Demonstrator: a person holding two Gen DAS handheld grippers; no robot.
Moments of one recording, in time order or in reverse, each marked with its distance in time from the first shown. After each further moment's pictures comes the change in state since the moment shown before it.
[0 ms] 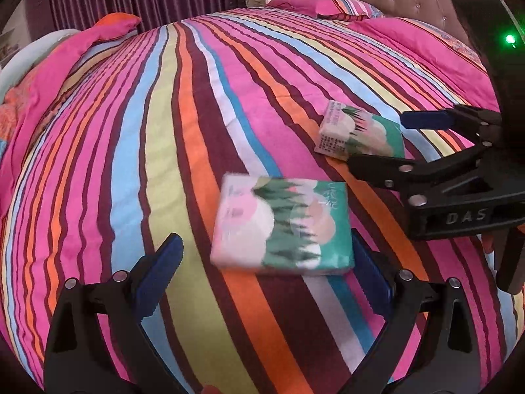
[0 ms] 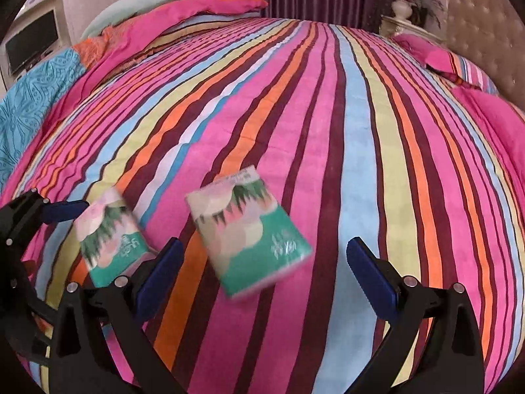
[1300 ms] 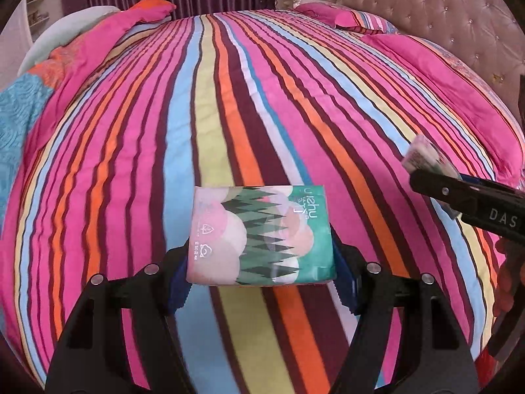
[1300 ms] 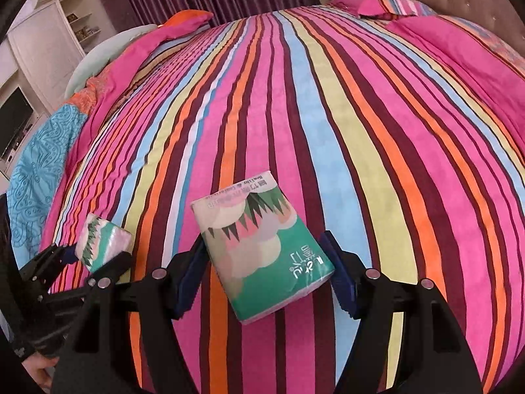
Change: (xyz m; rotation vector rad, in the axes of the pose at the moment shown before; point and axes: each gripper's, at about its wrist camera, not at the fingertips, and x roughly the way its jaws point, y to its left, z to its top) left arm -0.101 -0.011 -0.077 -0.144 0.008 0.034; right arm -0.110 0.013 -0.094 0.356 0.008 0.031
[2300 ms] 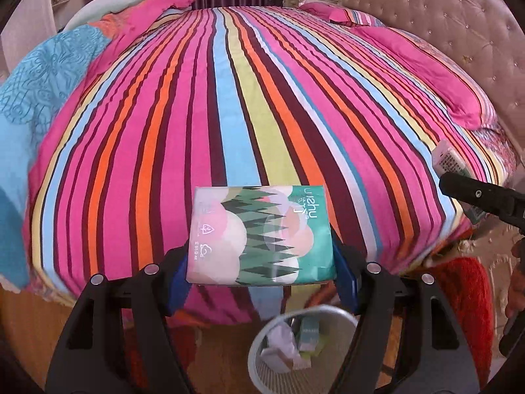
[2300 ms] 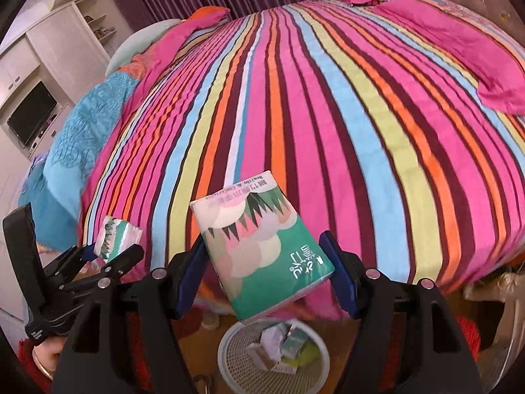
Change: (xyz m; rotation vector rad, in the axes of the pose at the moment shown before) left arm -0.144 0.002 -0.199 -0.052 0.008 -0.004; right arm -0.117 0.034 -0.166 0.029 0.030 0.086
